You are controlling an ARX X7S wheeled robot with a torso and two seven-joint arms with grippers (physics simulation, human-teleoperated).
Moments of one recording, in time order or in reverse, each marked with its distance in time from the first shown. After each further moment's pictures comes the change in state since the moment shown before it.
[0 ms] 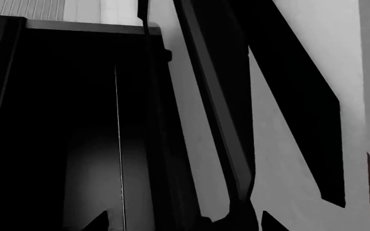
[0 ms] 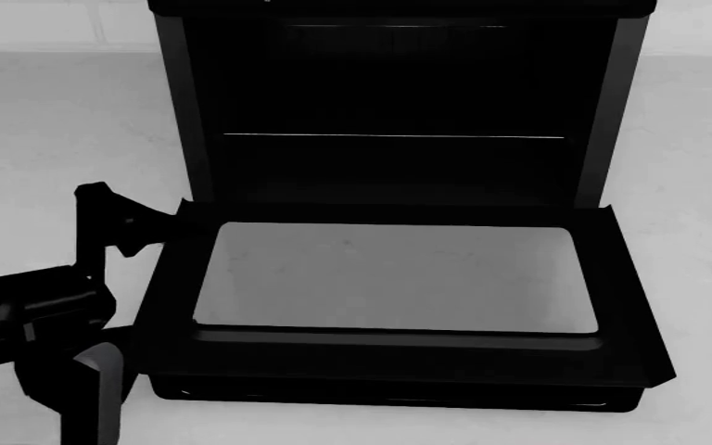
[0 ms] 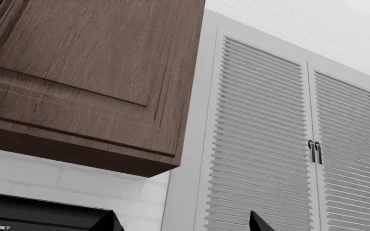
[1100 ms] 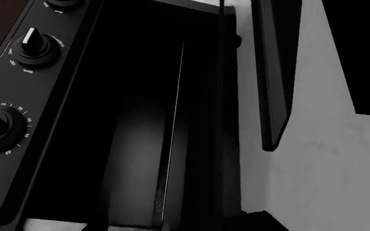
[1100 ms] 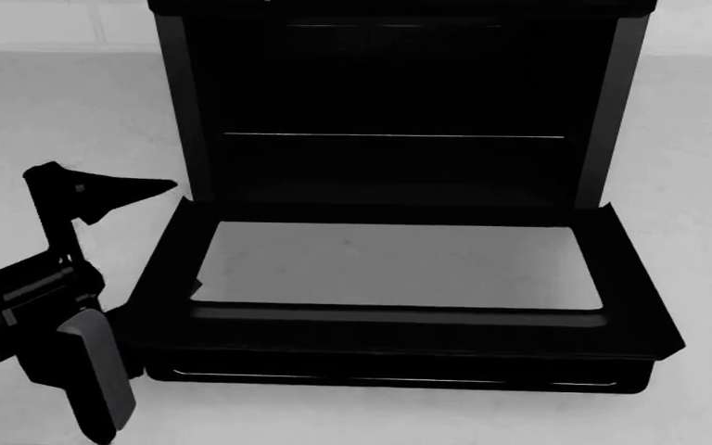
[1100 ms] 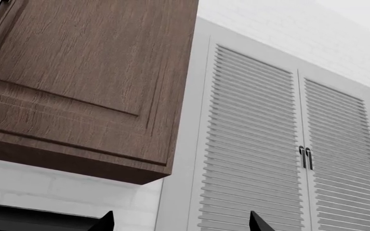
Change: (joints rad) left arm 0.066 -0.007 -0.022 0.019 -0.136 -0.083 -0.166; right arm -0.086 0.171 0.055 0.005 0.190 -0.113 0.184
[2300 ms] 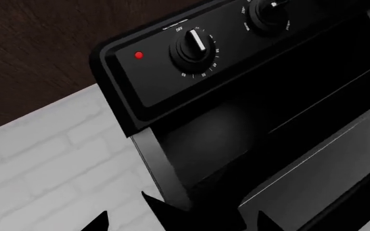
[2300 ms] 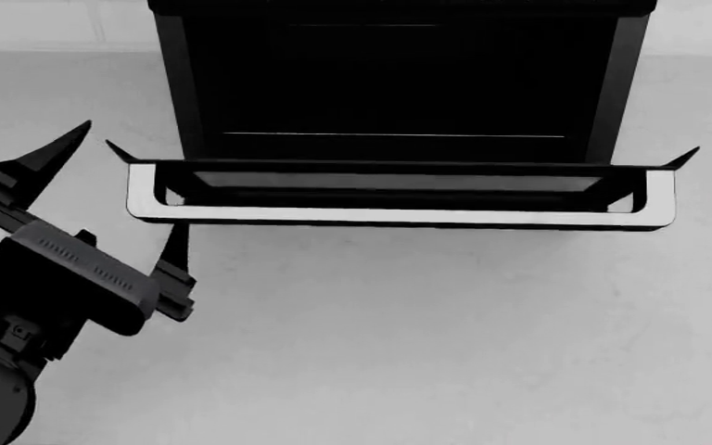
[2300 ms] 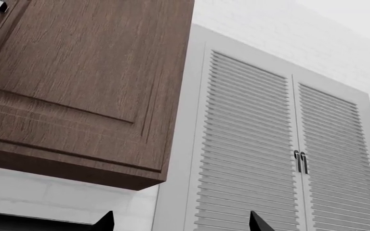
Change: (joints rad) left arm 0.275 0.141 -0.238 0.344 -0.544 -0.407 -0.214; right arm -0.090 0.092 0.070 -0.002 0.088 -0.086 0.080
